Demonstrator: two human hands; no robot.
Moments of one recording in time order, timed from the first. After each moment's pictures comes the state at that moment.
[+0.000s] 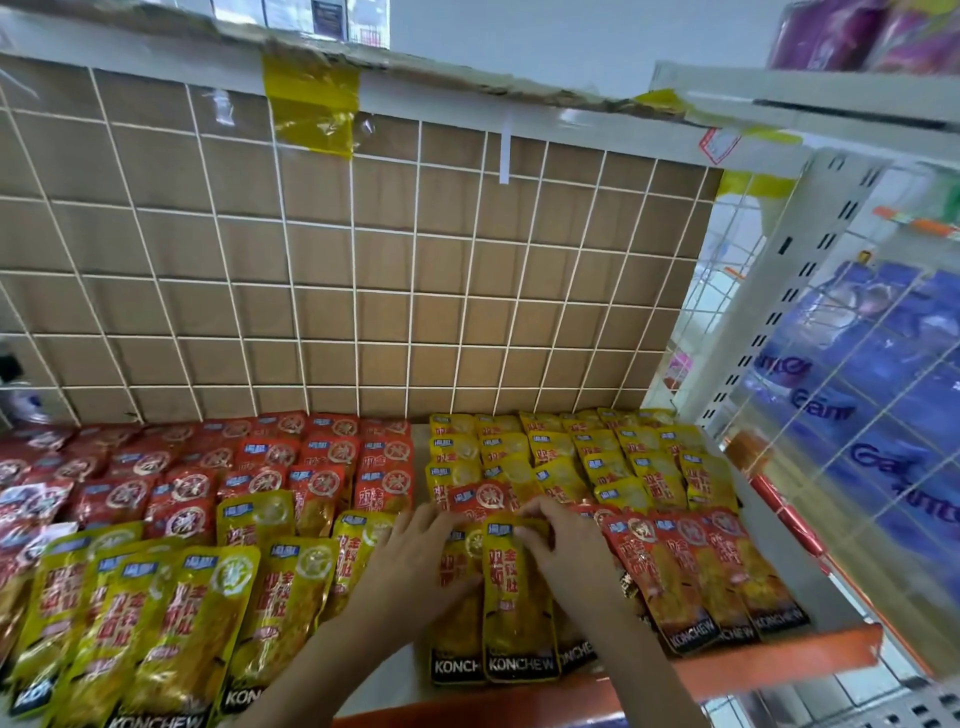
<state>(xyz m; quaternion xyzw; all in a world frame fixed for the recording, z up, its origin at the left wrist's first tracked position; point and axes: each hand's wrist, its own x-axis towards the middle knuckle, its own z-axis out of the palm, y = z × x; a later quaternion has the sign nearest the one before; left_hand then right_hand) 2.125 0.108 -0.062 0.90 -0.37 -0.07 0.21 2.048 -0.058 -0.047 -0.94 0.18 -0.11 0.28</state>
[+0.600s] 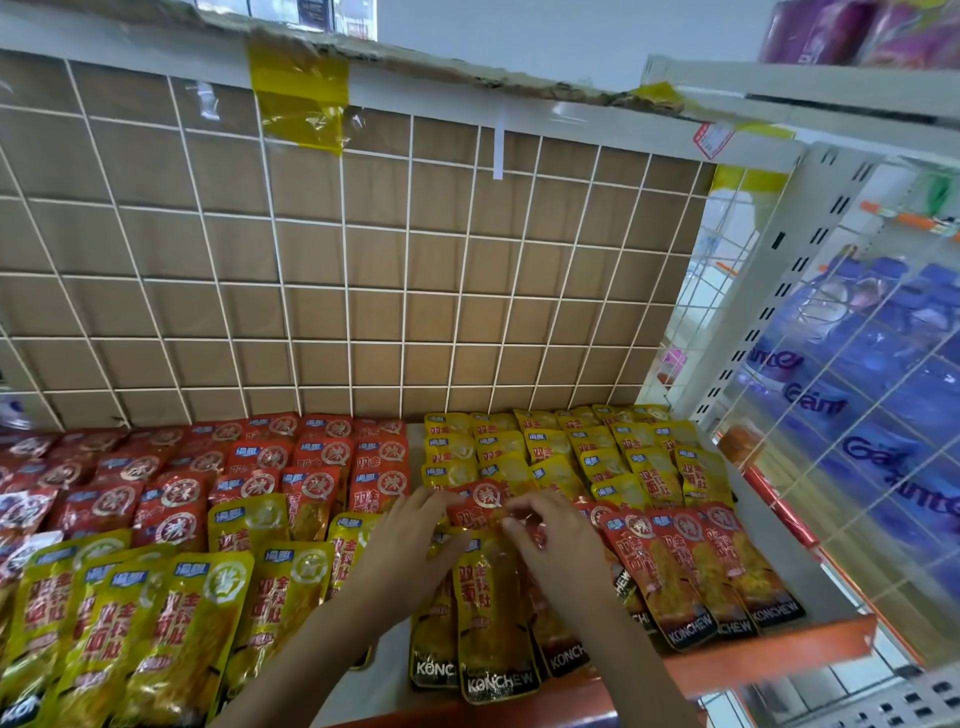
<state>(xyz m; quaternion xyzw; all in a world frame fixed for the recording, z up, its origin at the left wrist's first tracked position) 2.141 0.104 -0.063 0.87 -0.39 -0.05 0.31 2.051 -0.051 -0.047 -0.94 0.16 -0.15 0.26</state>
